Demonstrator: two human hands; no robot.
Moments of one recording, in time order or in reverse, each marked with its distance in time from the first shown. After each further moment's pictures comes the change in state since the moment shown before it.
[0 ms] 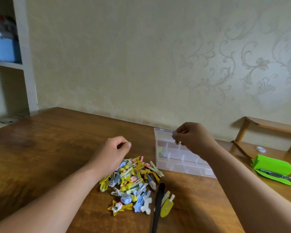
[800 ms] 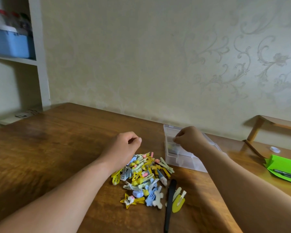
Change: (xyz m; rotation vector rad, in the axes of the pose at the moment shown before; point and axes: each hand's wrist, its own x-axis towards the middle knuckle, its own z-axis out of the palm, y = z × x) left_hand -0.001 0.001 -0.002 0.028 0.005 -0.009; right_hand 0.047 0.022 0.057 -0.262 -0.062 0.085
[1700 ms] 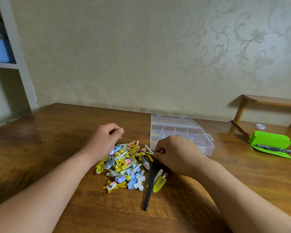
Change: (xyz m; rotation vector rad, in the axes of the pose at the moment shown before) left_hand -0.004 0.003 0.000 0.004 0.035 0.011; right_hand -0.123 0.007 -0.013 -0.271 -0.107 -0.433
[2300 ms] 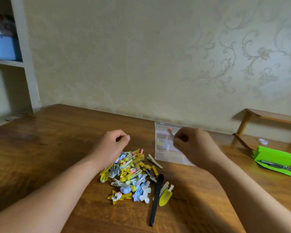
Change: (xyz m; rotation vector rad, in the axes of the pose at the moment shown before) left_hand 0.006 -0.006 0.003 -0.019 -0.029 -0.002; right_hand 0.013 0.020 -0.032 0.230 0.215 0.142
